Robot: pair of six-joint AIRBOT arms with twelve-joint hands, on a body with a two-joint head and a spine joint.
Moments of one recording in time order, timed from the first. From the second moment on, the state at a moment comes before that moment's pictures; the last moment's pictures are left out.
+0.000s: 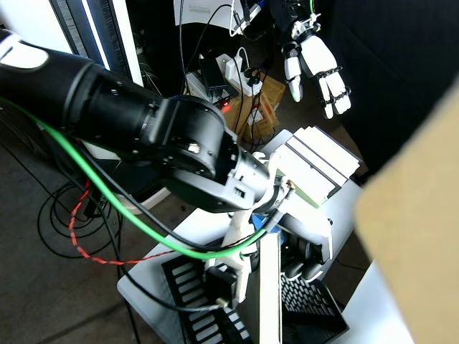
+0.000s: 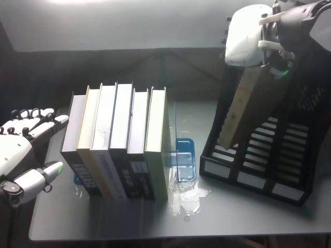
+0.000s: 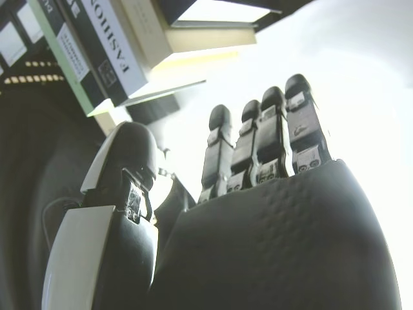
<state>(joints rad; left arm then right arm) 1.19 -1.07 1.14 -0.49 -1.17 0.87 -0.19 -1.48 1.67 -2.98 0.23 1.05</state>
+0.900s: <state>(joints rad) 1.19 -1.08 1.15 -0.48 -1.16 0.86 -0.25 -1.58 1.81 -2.98 0.21 1.11</state>
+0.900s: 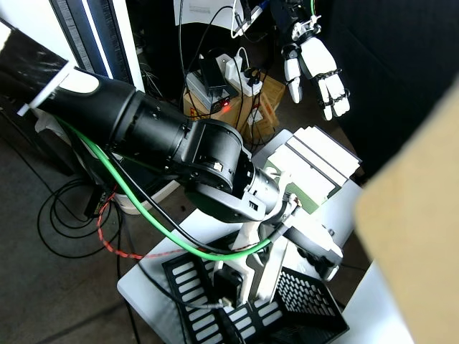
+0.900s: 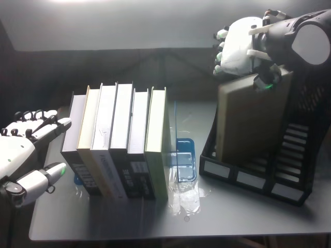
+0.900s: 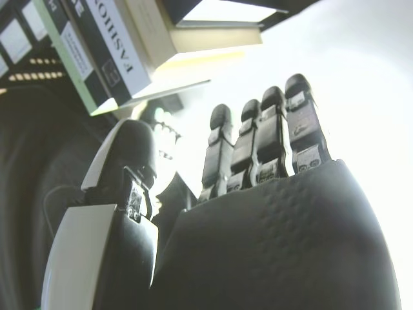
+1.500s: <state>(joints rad) 1.19 -1.08 1.15 -0.48 -1.15 0.86 -0.22 -1.38 1.55 -2.98 0.18 1.11</state>
